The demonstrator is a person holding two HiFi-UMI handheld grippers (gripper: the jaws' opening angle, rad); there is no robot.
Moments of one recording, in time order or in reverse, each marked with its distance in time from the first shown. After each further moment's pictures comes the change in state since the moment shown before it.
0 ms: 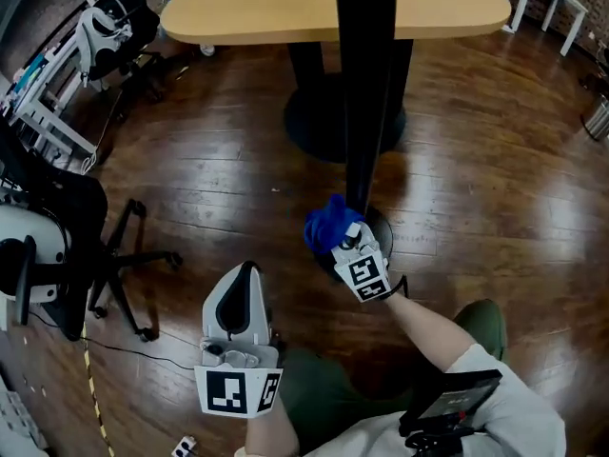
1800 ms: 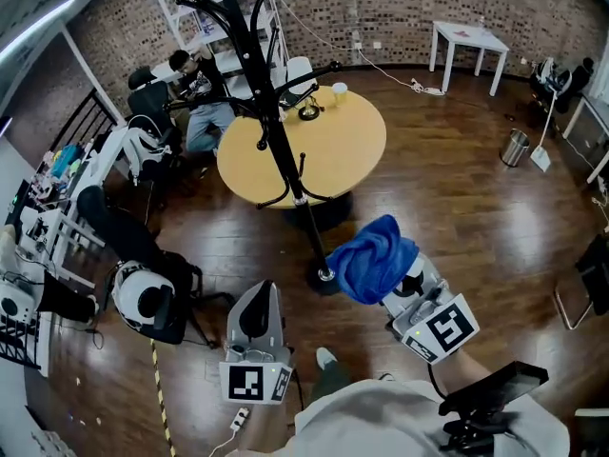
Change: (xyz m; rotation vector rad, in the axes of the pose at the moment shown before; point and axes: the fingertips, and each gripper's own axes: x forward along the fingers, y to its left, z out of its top) left arm -0.102 -0.150 0.629 0.008 -0.037 -0.166; right arm -0.556 -0.021 0.801 0.067 -0.403 -0.049
